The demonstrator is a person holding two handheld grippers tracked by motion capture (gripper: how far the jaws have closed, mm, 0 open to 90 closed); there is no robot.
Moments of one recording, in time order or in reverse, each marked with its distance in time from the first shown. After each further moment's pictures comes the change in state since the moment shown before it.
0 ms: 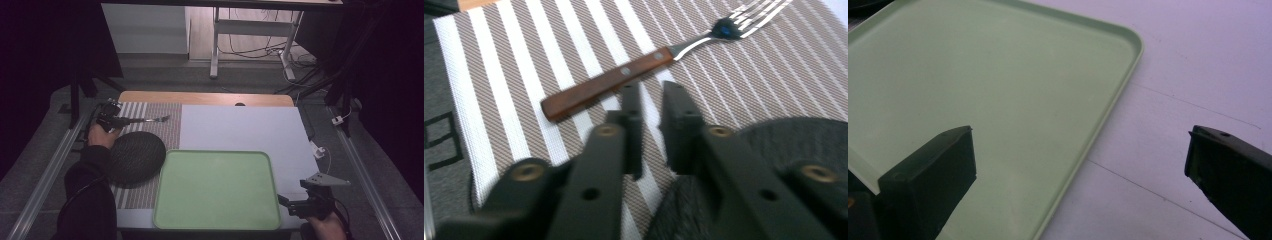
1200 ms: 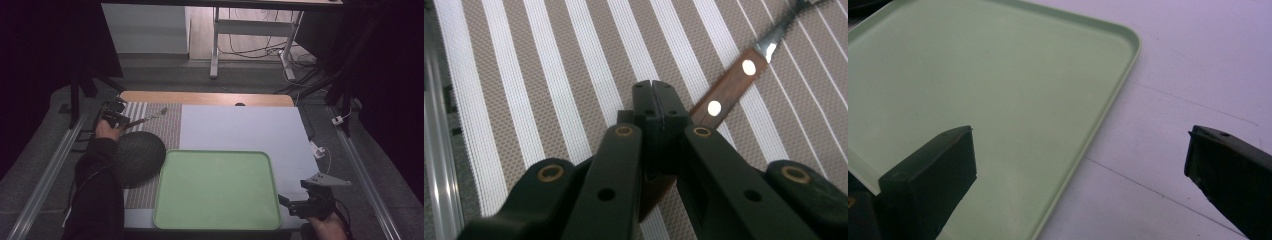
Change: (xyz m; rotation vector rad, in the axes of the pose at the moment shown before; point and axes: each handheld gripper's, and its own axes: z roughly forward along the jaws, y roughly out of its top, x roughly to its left) left arm 0.019 0.013 0.043 0.140 0.068 -0.050; right arm -0.001 -0.001 -0.001 0.004 -0.006 0.004
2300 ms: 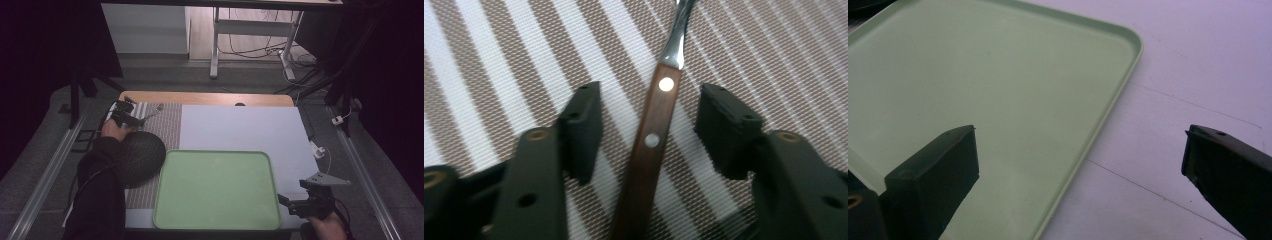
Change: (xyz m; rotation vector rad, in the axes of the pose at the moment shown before) left arm -0.022 0.015 0.006 0.023 -0.107 0.110; right arm 0.000 0.001 0.001 -0.001 0.007 0.002
